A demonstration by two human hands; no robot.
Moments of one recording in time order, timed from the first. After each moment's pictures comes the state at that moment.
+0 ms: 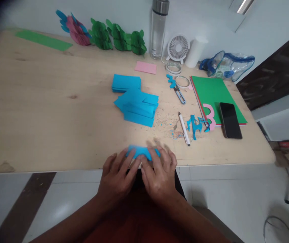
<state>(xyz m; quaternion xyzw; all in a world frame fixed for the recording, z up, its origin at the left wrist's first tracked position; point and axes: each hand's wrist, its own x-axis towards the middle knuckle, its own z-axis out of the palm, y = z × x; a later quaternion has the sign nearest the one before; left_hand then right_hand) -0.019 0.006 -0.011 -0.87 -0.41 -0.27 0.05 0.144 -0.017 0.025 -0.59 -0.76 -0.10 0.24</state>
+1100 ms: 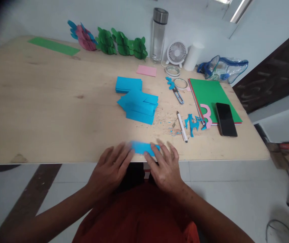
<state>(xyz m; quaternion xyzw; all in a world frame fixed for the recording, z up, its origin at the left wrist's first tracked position) -0.044 0.015 0.003 -0.91 -0.37 -0.18 0.09 0.176 -0.023 0.017 -0.53 -0.83 -0.11 0.17</state>
